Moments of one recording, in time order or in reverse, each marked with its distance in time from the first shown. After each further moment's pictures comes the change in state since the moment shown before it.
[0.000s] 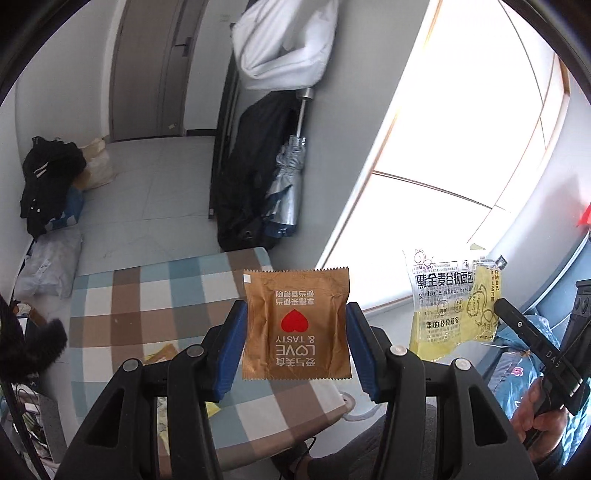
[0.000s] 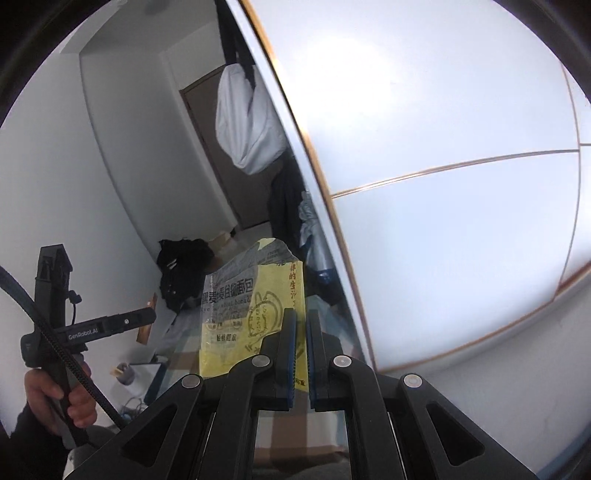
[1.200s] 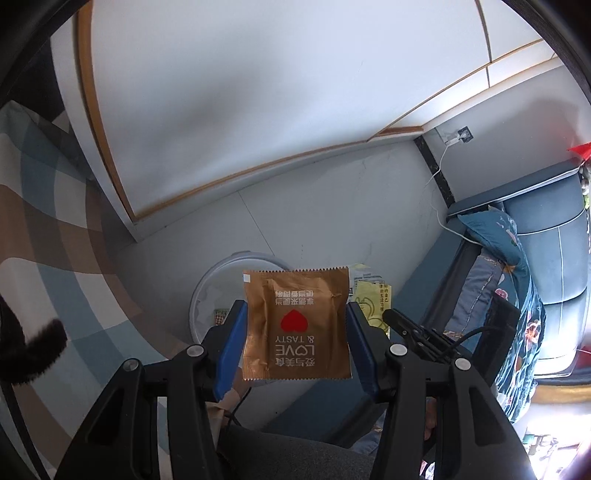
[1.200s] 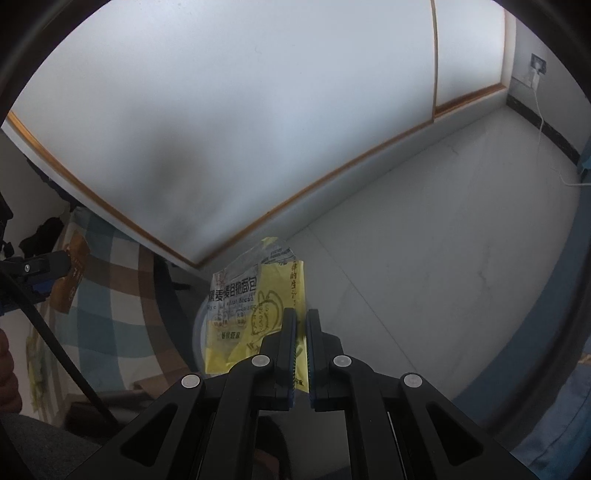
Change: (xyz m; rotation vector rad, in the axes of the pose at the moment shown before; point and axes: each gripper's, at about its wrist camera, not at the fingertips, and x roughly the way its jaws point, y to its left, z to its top) left arm 0.295 -0.132 -0.075 0.059 0.682 -0.293; right arm 0.130 -0.257 -0.176 0.361 0.469 -0.421
